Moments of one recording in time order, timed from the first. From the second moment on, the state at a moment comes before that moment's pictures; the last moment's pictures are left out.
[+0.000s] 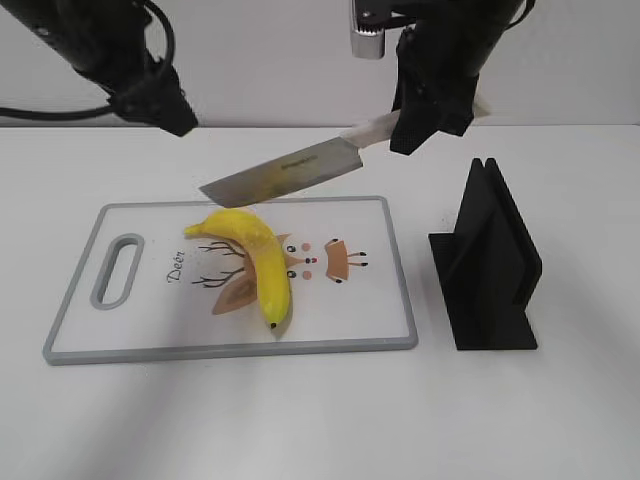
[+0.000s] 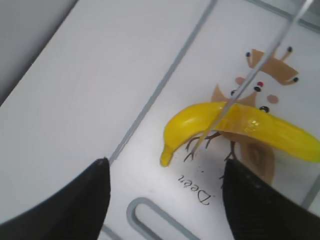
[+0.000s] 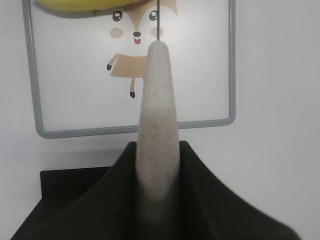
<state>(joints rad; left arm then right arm) -0.34 1.74 -1.49 -0.32 0.89 0.92 0.42 2.04 -1.85 0.28 1.21 -1.21</state>
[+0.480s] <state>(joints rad) -0.23 1.64 -1.50 -0.10 1.21 0.30 0.42 1.92 -1.84 0.27 1.22 -0.51</state>
